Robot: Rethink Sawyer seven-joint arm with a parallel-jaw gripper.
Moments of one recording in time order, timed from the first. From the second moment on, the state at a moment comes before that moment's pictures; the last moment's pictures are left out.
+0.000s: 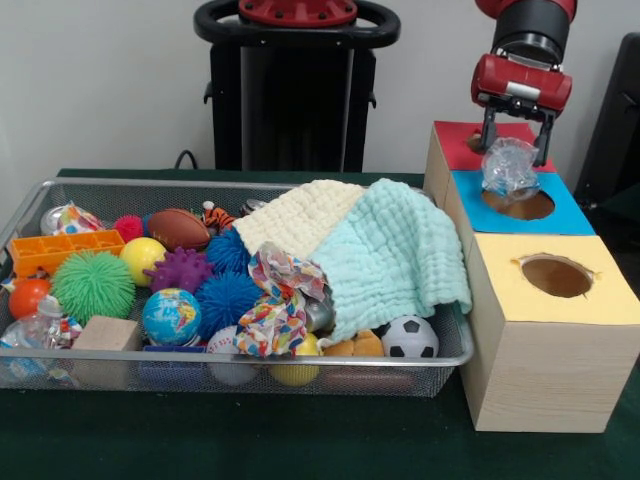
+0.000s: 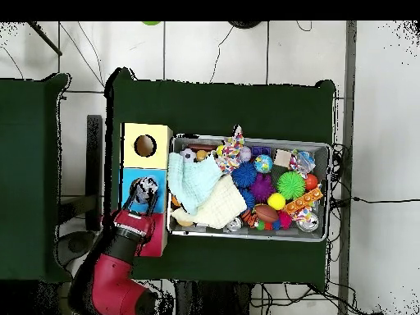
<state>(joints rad) 0.82 -0.34 -0.60 2.03 0.59 -0.72 2.10</state>
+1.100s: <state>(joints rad) 0.77 -0.42 -0.58 2.03 0.54 -0.72 2.10</state>
